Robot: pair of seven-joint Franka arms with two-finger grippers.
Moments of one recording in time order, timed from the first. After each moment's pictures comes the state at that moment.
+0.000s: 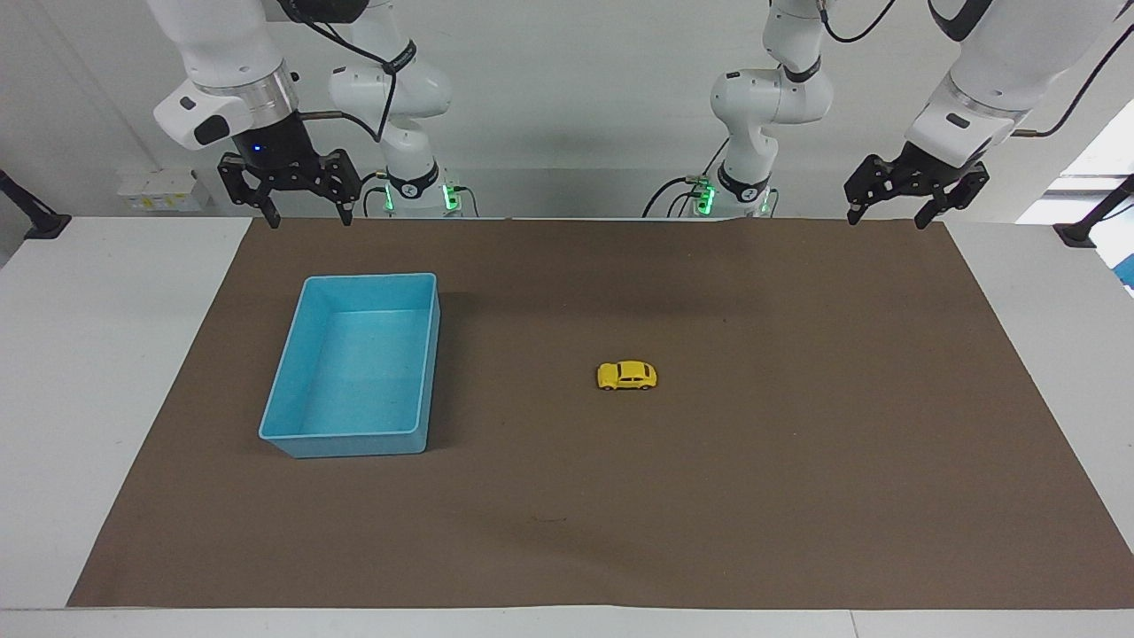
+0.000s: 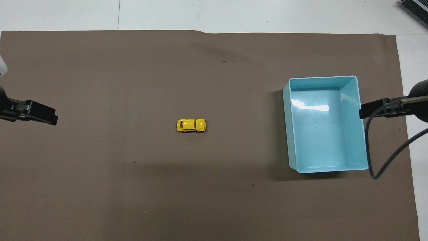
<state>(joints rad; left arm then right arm) -0.08 0.01 -0.02 -1.49 -0.02 1.42 0.07 0.02 -0.03 0.03 -1.54 -0.01 1.53 0.01</state>
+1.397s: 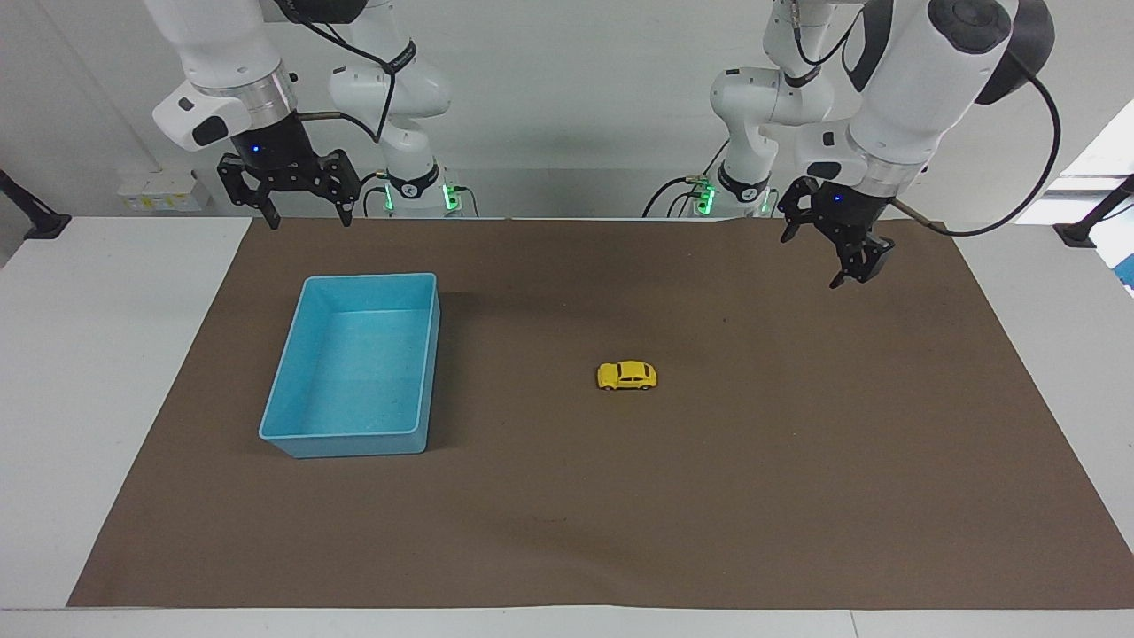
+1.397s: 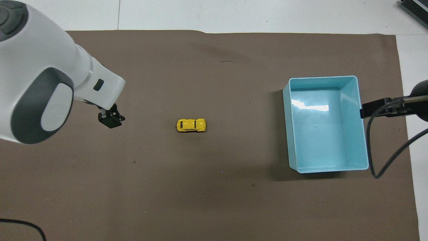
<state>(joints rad) -0.30 0.21 -0.05 -1.51 -0.03 1.68 1.03 0.02 -0.03 0.02 -1.54 0.00 1.53 0.01</state>
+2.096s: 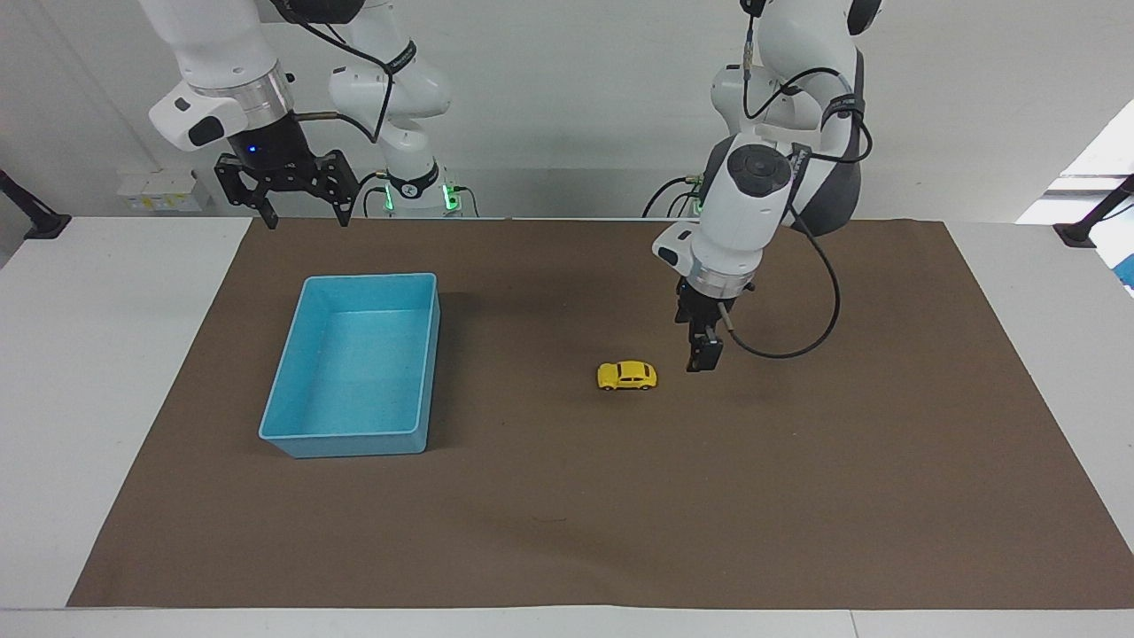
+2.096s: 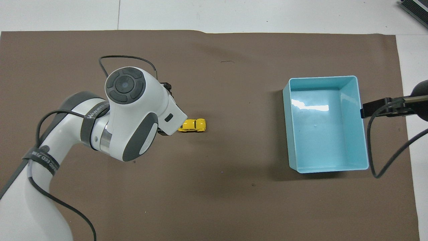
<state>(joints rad) -0.46 0.26 -0.05 -1.80 -0.03 2.16 1.13 0.02 -0.03 0.02 -1.54 0.00 1.53 0.01</state>
